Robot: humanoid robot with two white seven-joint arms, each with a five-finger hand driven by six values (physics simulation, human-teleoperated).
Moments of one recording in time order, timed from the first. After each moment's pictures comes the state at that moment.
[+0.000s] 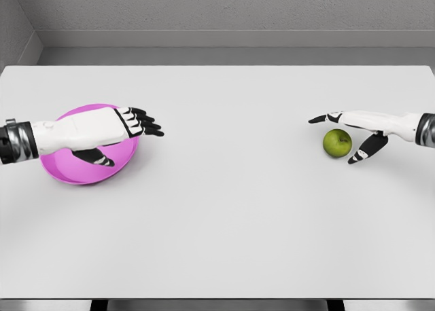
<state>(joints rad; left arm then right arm) -0.65 0.95 -0.82 -1.56 -0.33 -0.61 -0.27 -0.76 -0.80 0.85 -0.99 -0.04 -0.61 0.61</state>
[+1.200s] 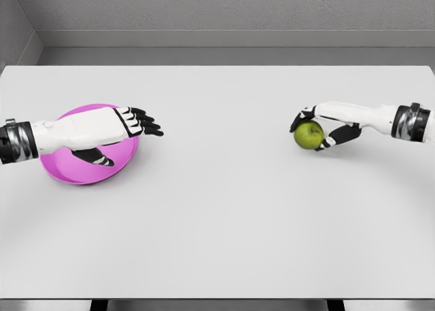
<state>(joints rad) -0.65 0.95 -0.82 -1.55 -0.33 -0.61 -0.27 -0.78 -0.72 0.85 -1.10 -0.13 -0.61 0.61</state>
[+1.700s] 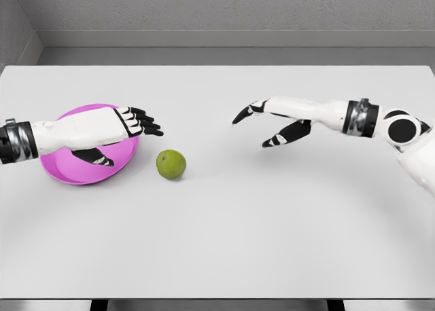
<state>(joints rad) -0.65 0.95 -0.82 -1.55 -0.33 -0.61 -0.27 -0.76 -0.61 0.79 -1.16 -0.16 -0.61 0.61</state>
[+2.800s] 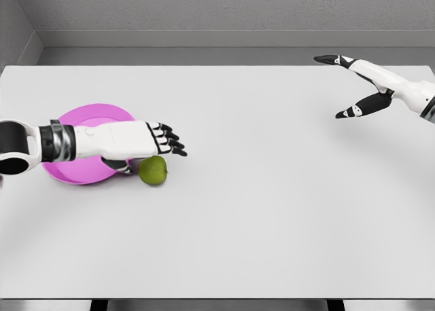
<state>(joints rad) -0.69 0.80 -0.83 -1.56 -0.48 -0.61 -0.45 -0.67 -0.68 0.47 -1.03 -0.15 -0.61 0.61</state>
